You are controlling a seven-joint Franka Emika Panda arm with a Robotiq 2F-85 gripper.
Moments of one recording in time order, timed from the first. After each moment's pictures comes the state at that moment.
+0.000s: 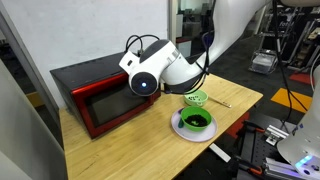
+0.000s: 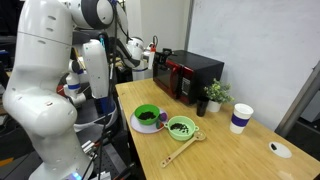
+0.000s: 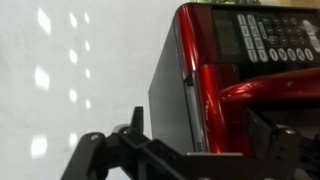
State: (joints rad) arm 0.31 0.44 0.21 -1.83 -1.66 1.88 0.61
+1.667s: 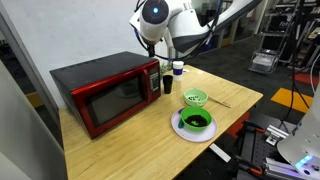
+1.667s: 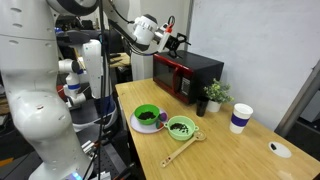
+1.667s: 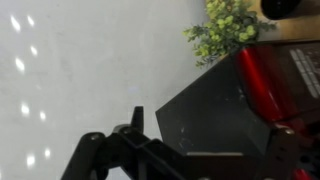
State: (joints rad) arm 0.13 0.22 0.18 -1.83 -1.36 2.18 0.27
